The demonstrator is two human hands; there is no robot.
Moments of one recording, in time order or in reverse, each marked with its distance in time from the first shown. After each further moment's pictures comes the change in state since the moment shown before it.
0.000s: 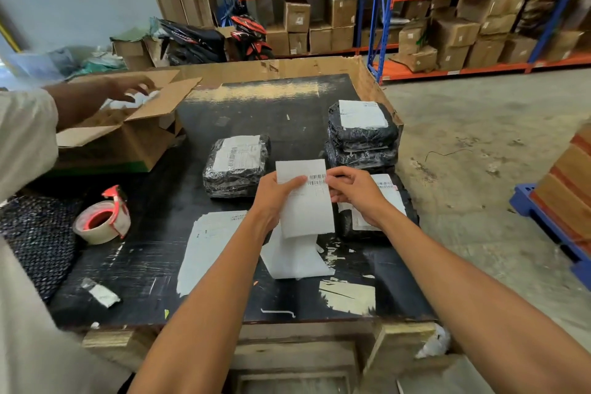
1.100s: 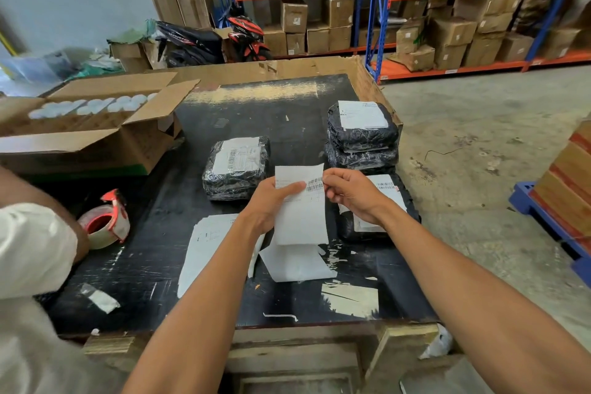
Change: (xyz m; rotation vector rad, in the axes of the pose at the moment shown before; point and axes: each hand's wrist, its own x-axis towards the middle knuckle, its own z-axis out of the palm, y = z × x) left_hand -0.003 0.004 -0.014 -0.045 -0.164 -0.101; right_hand 0.008 -0.004 0.005 0.166 -0.227 0.026
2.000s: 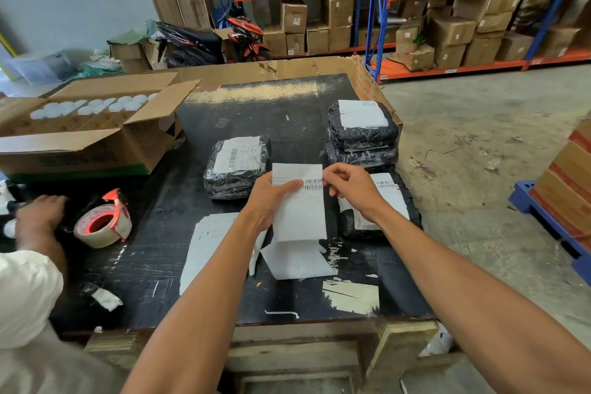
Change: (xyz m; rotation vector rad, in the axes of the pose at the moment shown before) left_hand -0.003 0.005 0.002 0.049 0.120 0.054; right_hand 0.000 0.003 0.003 -0.361 0.268 -0.119
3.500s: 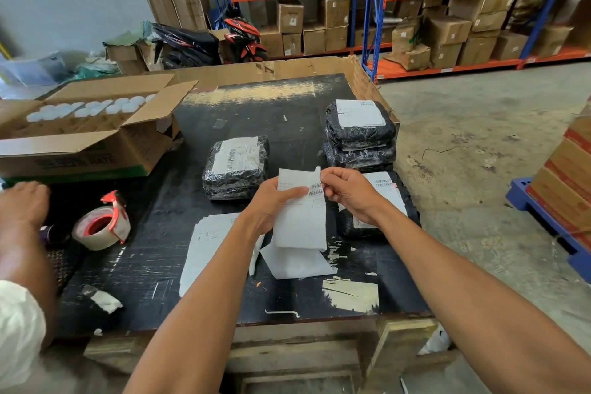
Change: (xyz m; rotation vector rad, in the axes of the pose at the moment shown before) left_hand -0.002 -0.007 -0.001 0.005 -0.162 -0.058; right_hand -0.006 -0.002 0.004 0.391 -0.183 0.117
